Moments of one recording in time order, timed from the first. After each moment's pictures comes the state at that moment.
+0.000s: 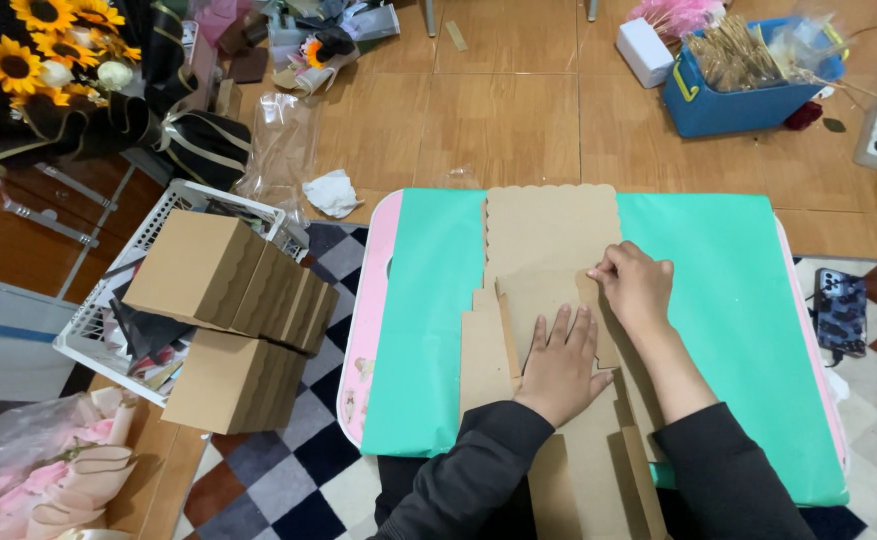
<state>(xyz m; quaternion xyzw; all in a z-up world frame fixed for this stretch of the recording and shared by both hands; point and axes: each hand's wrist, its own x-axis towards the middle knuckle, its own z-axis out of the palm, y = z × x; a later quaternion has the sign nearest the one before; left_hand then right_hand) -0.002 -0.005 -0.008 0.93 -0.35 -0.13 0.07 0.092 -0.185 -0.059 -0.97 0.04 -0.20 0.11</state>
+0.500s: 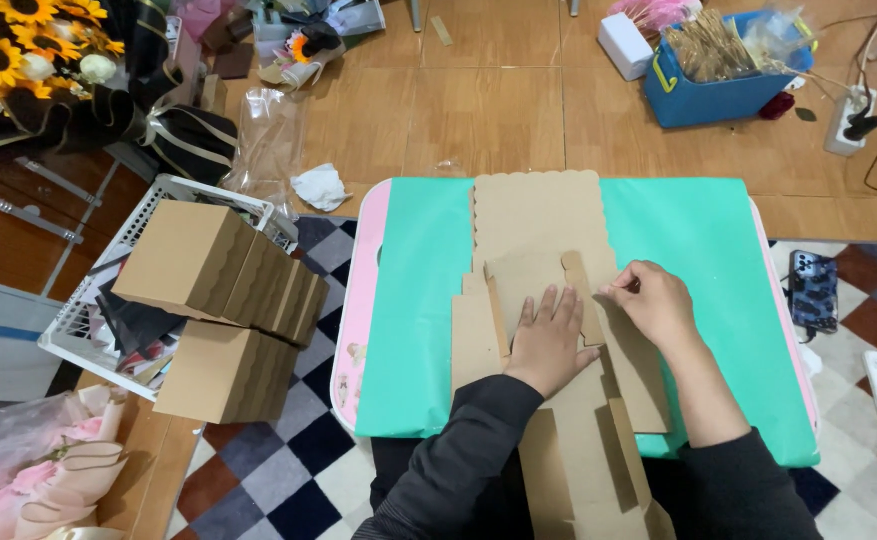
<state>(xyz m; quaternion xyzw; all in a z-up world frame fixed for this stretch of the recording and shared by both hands) 0.002 -0.003 -0.013 0.93 -0.35 -0.12 0.06 0.023 -0.205 -0.019 -0.95 0.13 -0.03 0.27</state>
